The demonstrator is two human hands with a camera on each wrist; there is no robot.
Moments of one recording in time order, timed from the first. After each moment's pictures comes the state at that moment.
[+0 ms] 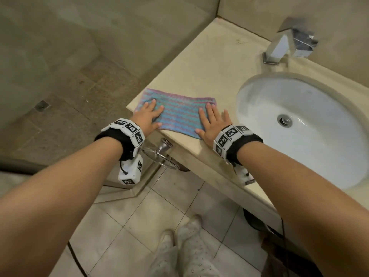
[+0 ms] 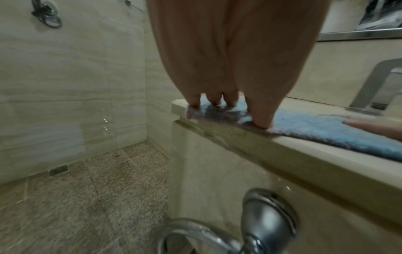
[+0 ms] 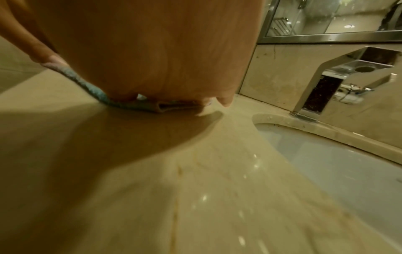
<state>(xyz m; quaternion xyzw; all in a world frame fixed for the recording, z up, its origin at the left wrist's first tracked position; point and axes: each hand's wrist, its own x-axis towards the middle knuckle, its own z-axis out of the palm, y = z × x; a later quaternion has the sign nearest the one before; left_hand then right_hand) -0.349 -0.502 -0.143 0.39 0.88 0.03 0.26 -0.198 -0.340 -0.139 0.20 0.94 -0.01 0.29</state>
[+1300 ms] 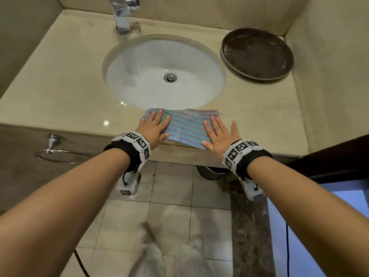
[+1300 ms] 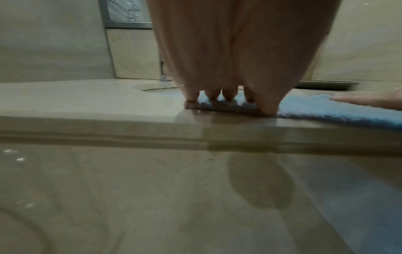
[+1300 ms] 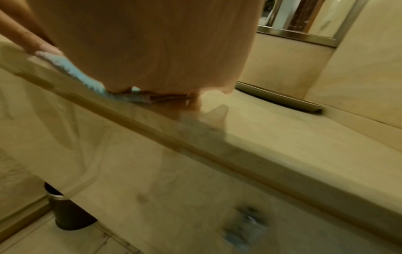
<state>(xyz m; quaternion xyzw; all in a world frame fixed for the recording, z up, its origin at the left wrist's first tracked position) -0.023 -0.377 -0.145 0.65 0.72 -0.11 0.21 0.198 -0.309 -0.141 0.42 0.85 -0.10 0.28</state>
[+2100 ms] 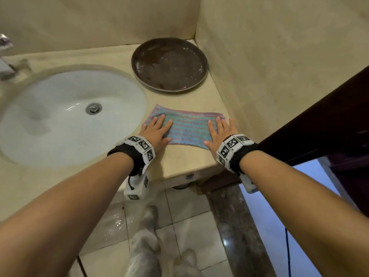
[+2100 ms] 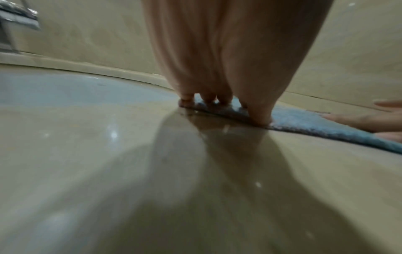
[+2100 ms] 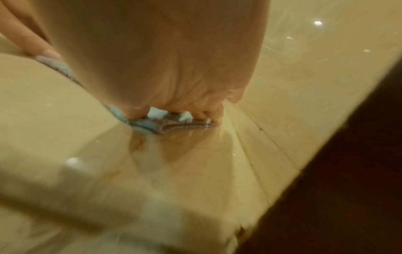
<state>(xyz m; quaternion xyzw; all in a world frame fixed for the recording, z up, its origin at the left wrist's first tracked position) 0.133 -0.217 -0.142 0.76 0.60 -0.13 0.23 0.345 -0.218 -0.127 0.60 0.72 -0.05 0.36</state>
